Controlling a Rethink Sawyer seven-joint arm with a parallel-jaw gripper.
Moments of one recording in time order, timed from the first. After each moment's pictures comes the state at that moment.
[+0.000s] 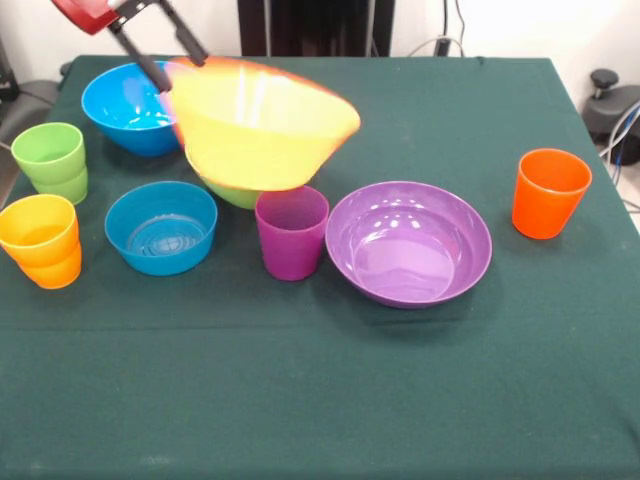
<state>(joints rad) -1.36 -0.39 1.20 1.71 -0.53 0.91 1.25</state>
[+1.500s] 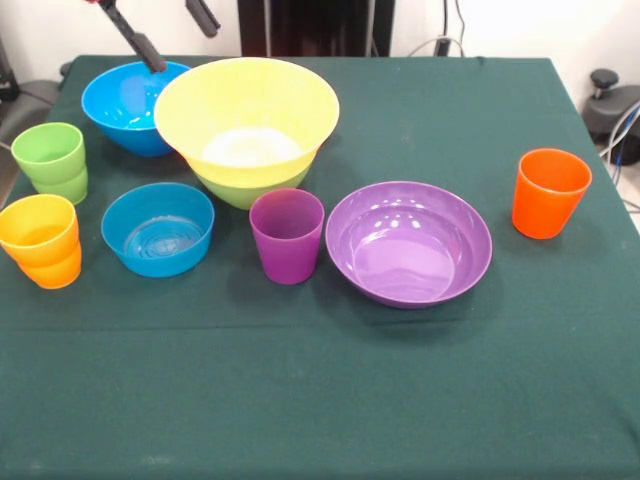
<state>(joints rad) -1.36 -0.47 1.25 1.76 -0.54 0.87 1.24</state>
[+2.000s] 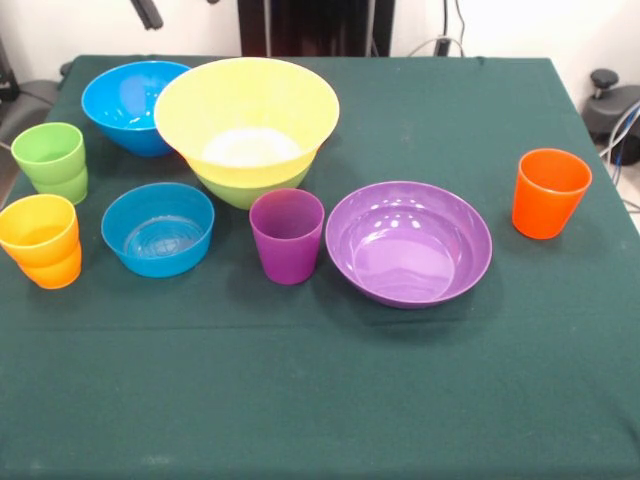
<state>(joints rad) -1.37 -0.68 1.26 1.90 -0.53 0.70 1.27</state>
